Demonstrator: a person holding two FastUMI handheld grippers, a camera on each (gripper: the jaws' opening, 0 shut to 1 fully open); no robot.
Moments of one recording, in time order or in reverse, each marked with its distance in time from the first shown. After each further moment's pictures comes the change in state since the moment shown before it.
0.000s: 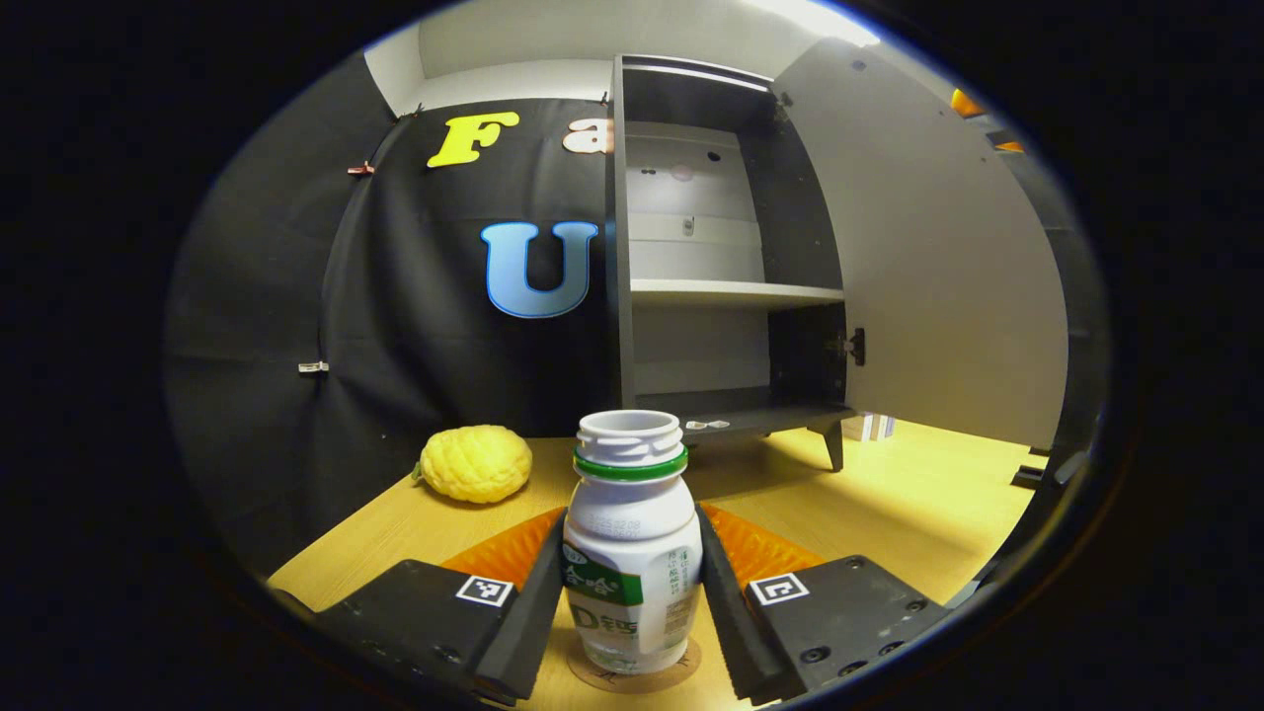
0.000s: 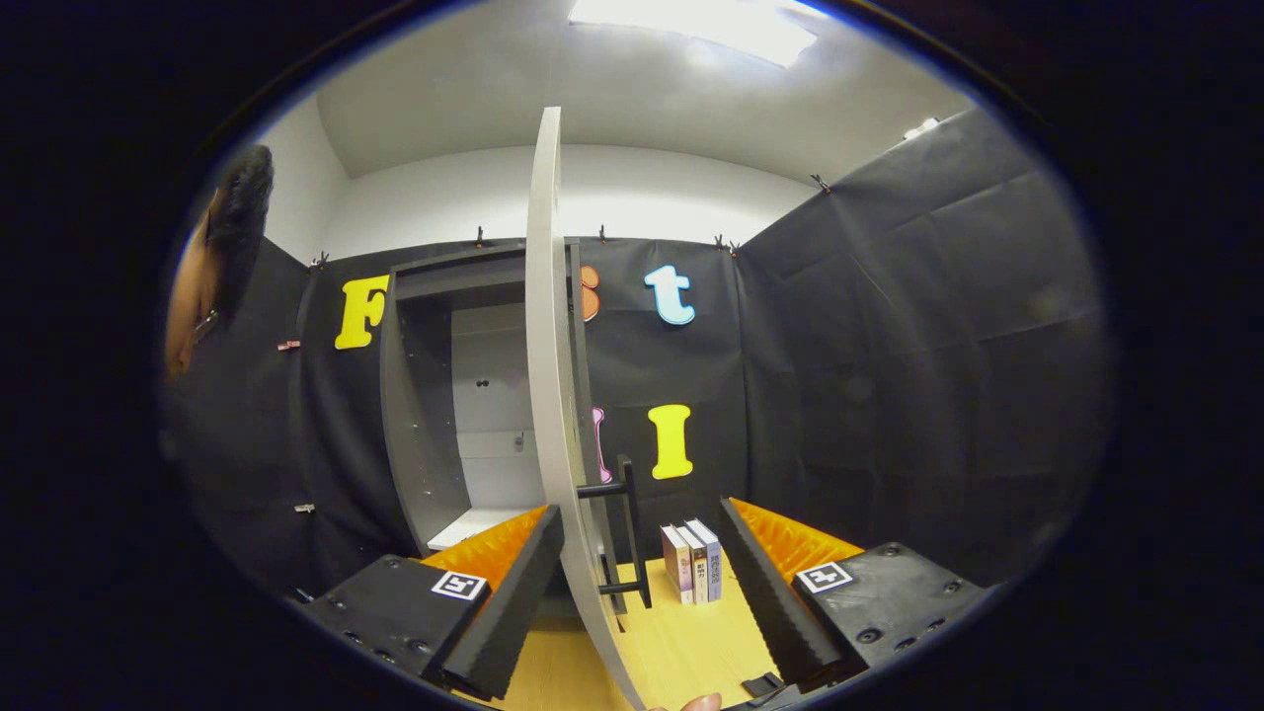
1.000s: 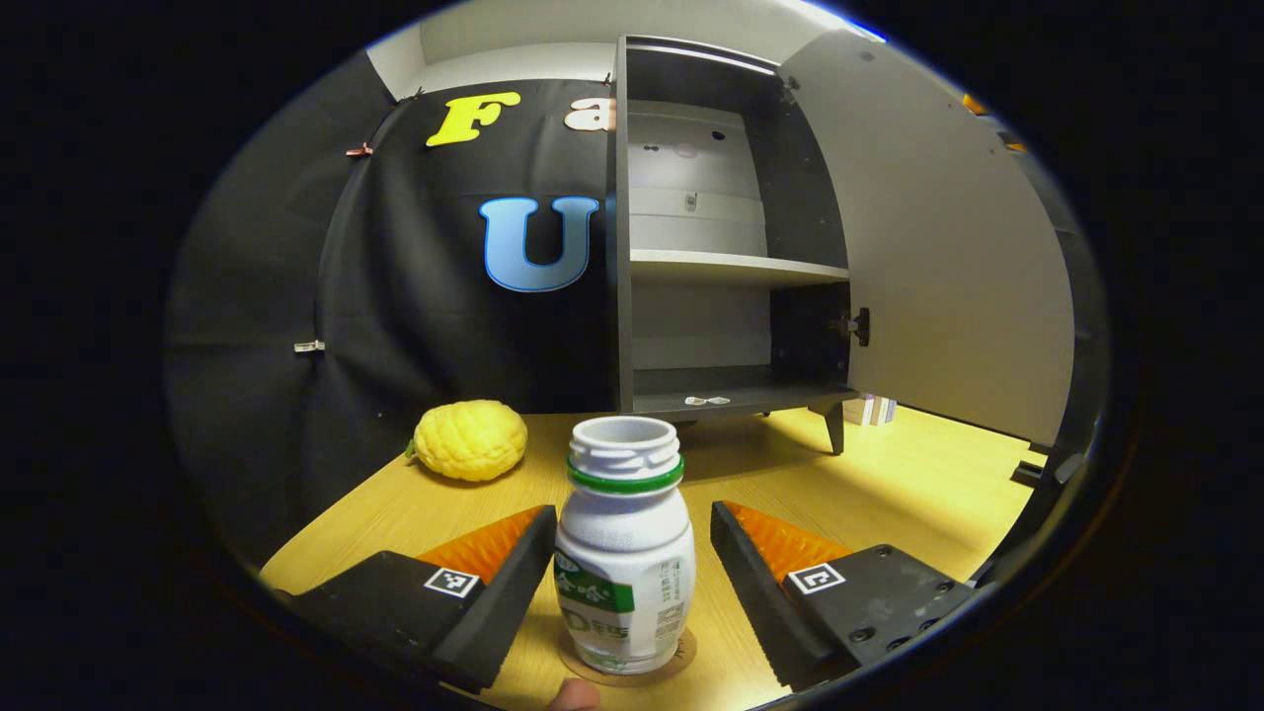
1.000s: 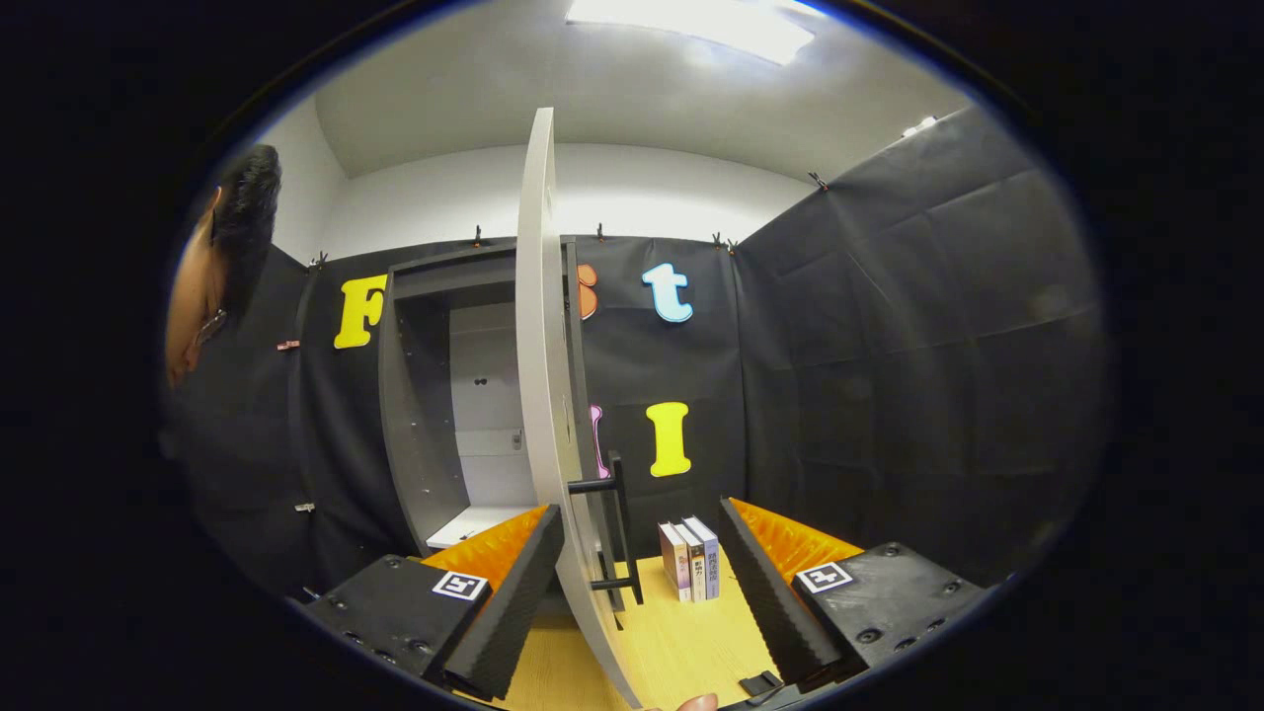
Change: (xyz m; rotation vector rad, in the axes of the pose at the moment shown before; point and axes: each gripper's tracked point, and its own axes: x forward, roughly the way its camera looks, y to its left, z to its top) left arm 0.003 -0.003 -0.003 -0.043 0.067 0.013; right arm -0.006 -0.007 0.000 0.004 0.007 -0.001
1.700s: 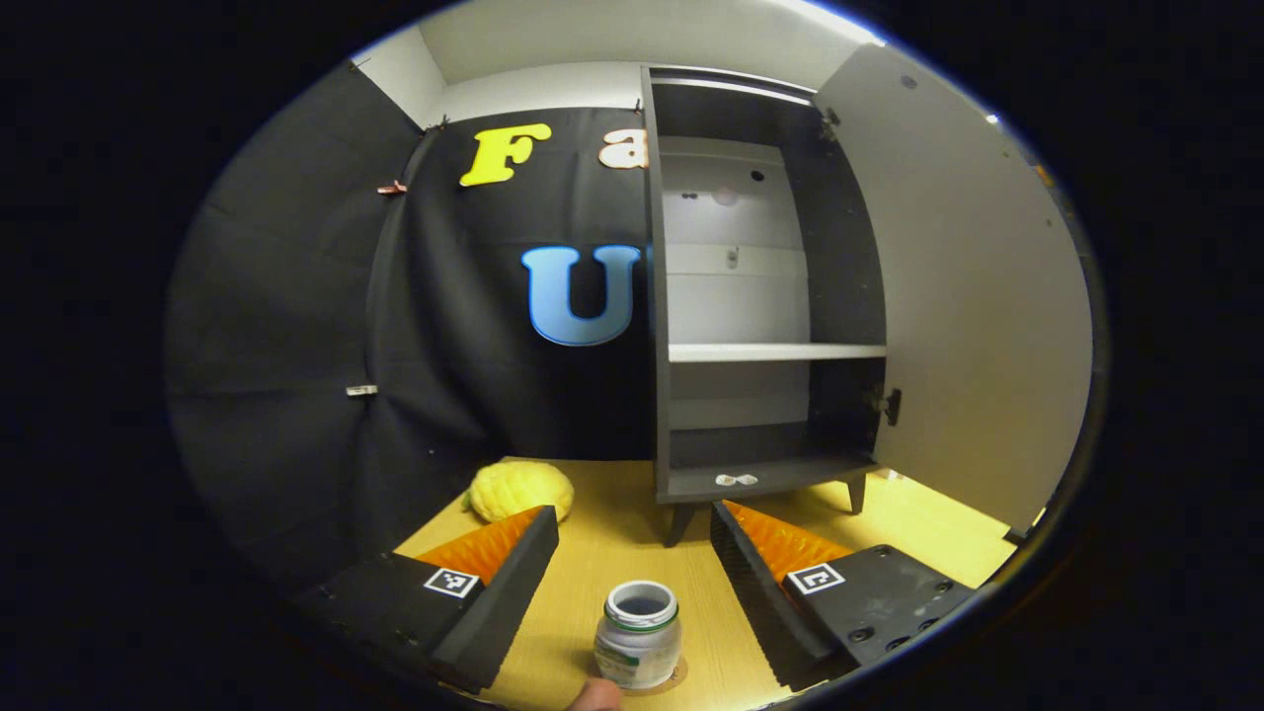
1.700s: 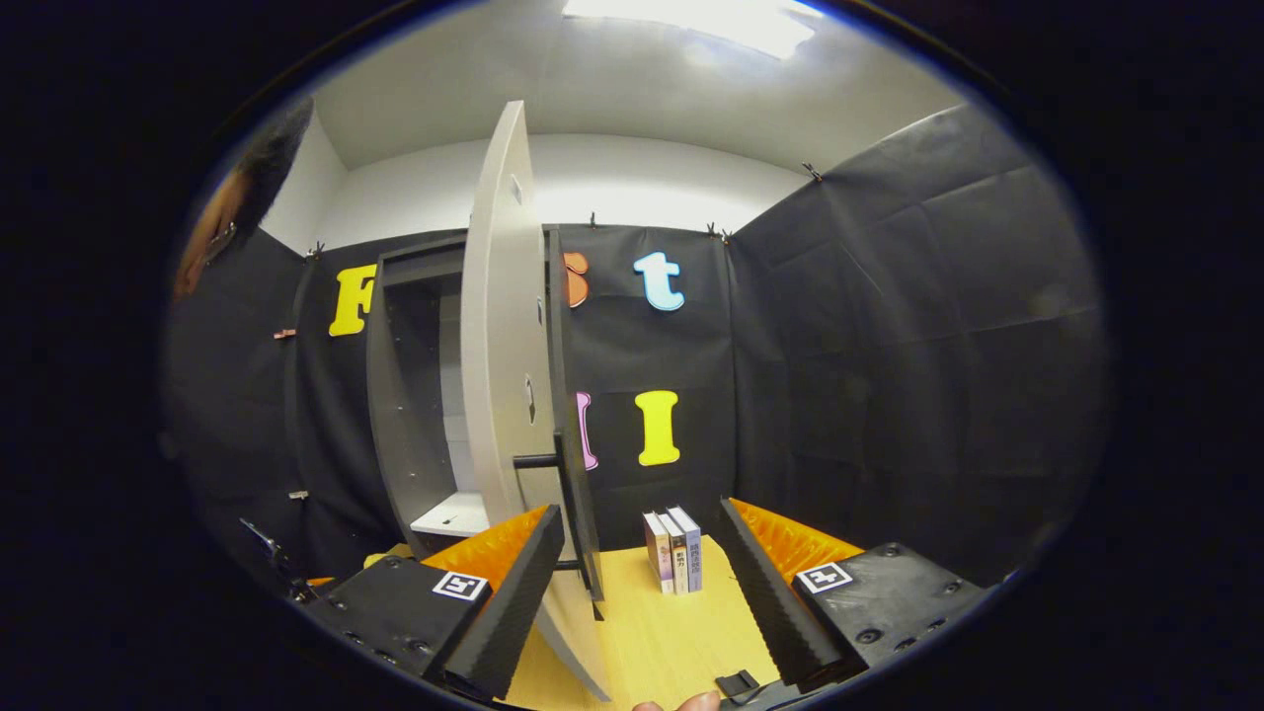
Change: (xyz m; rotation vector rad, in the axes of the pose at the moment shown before) left arm -0.037 0.012 0.127 -0.010 -0.063 0.167; right arm 0.002 -0.043 -0.012 -0.009 0.039 -0.019
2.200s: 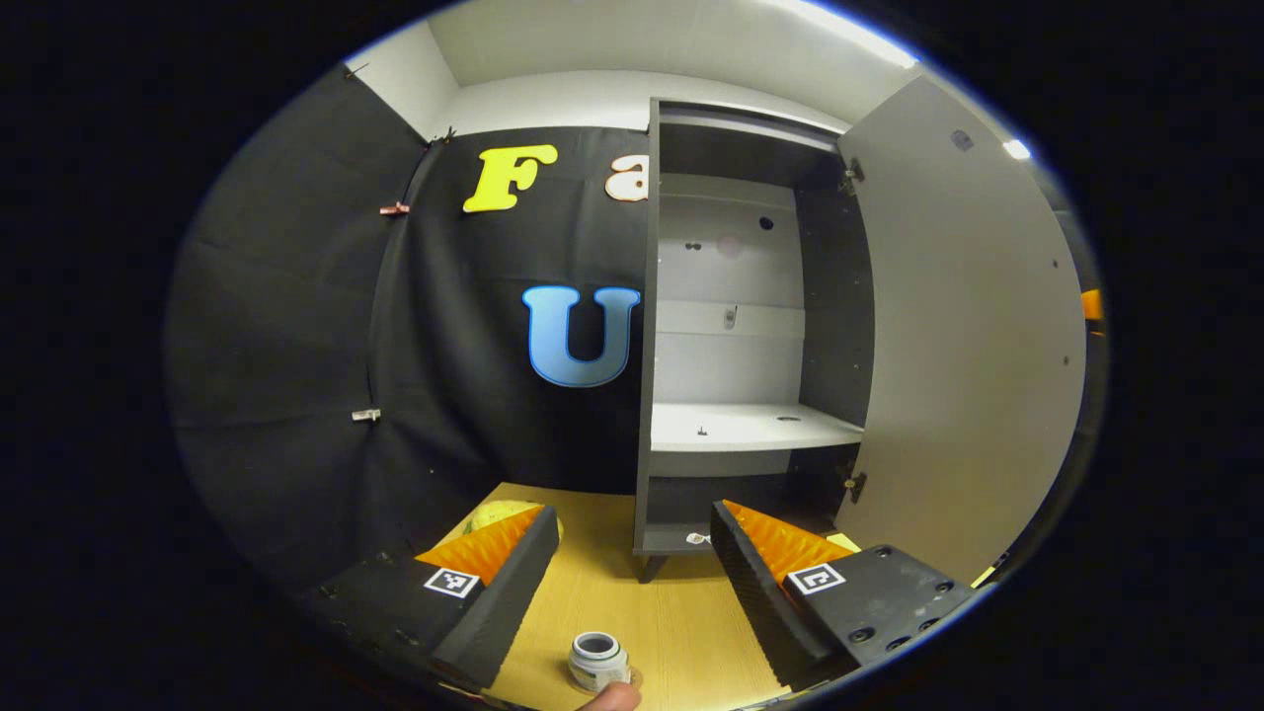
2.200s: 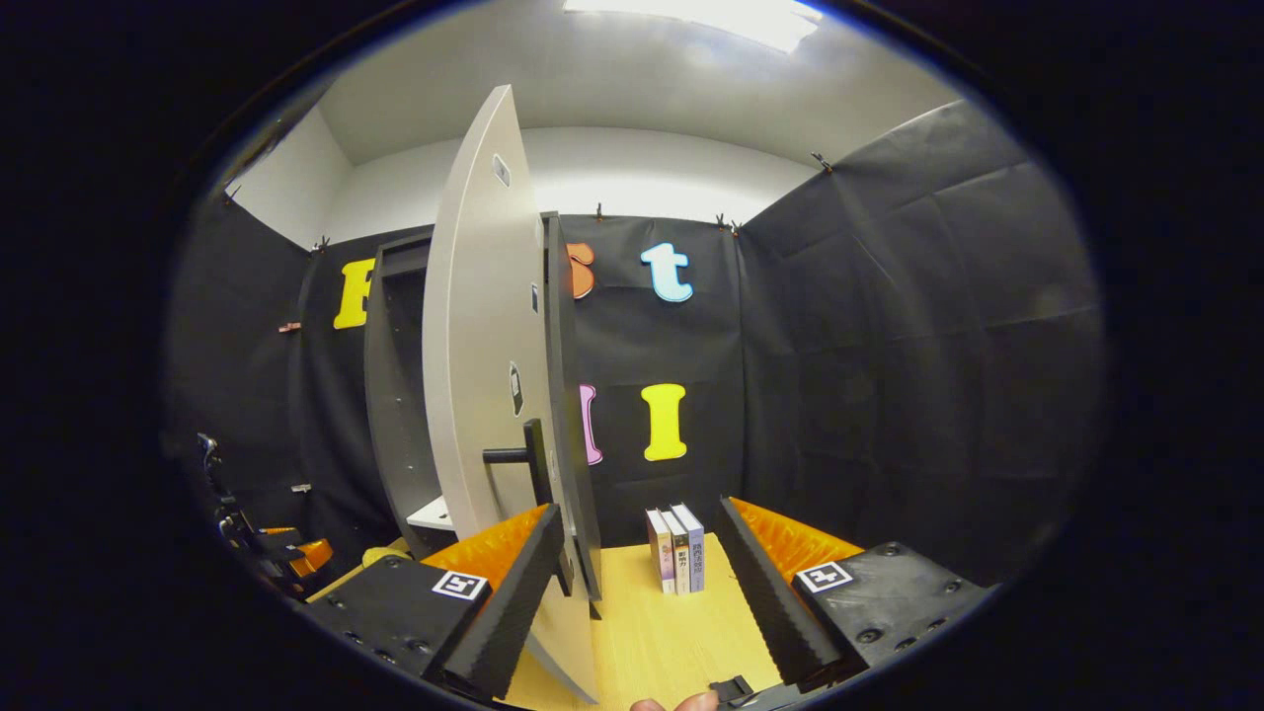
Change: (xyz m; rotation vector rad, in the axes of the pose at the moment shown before) left arm -0.022 -0.018 0.108 -0.034 -0.016 -0.027; right arm 0.020 0.007 -0.008 -0.020 0.020 0.063
